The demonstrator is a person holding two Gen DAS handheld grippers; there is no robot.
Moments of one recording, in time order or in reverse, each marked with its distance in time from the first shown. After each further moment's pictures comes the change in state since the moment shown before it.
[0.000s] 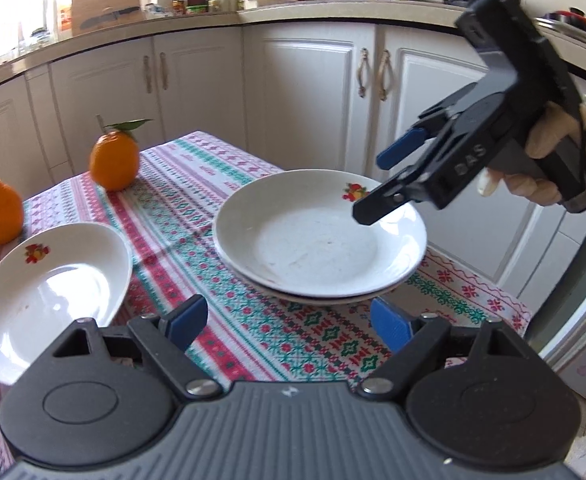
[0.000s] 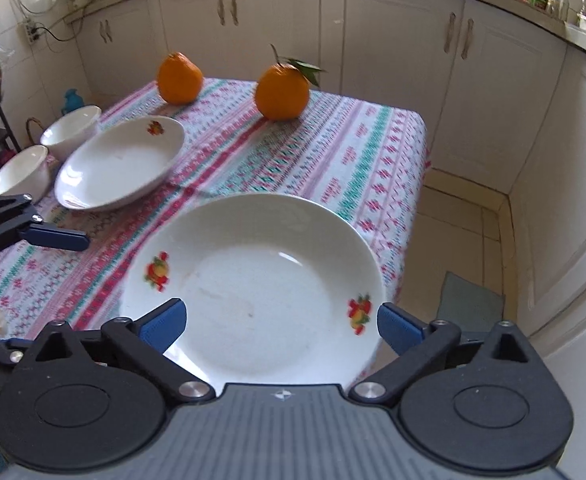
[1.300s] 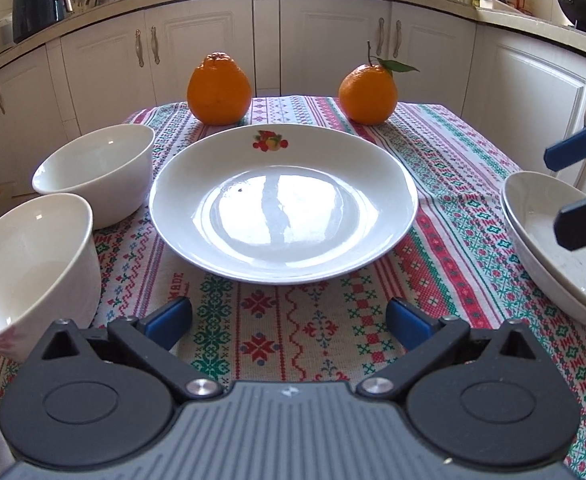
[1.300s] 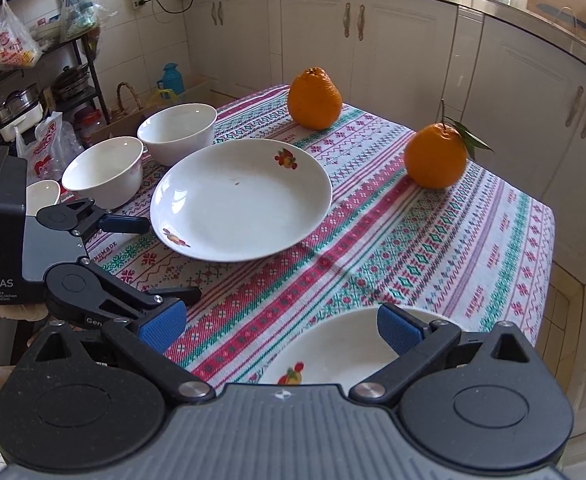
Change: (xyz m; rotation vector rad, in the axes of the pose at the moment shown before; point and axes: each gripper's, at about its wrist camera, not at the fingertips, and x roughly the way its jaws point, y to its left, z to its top) left arm 0.012 0.094 -0.045 -0.404 0.066 0.484; right arm 0.052 0.085 0.065 -0.253 -0.001 0.201
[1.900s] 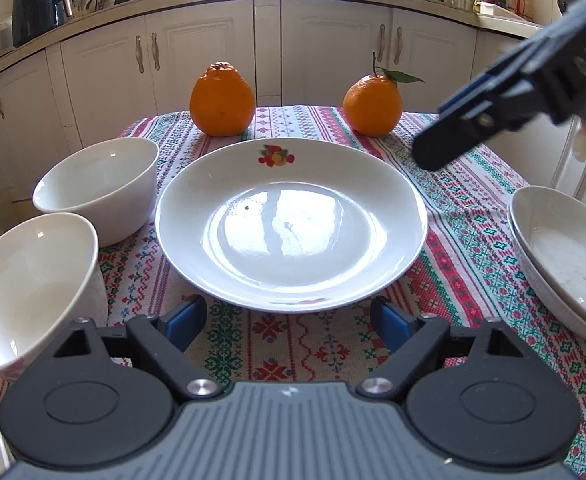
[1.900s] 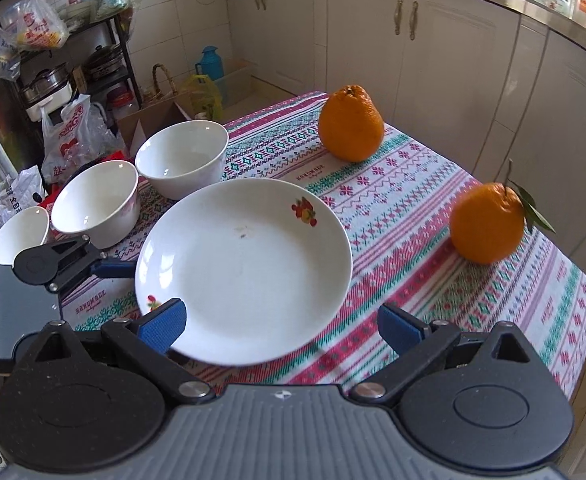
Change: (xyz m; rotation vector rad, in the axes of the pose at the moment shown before) left arm 0.006 0.006 0.009 0.000 -0.016 -0.006; right arm 0.059 -0.019 0.082 -0.106 0.063 0.118
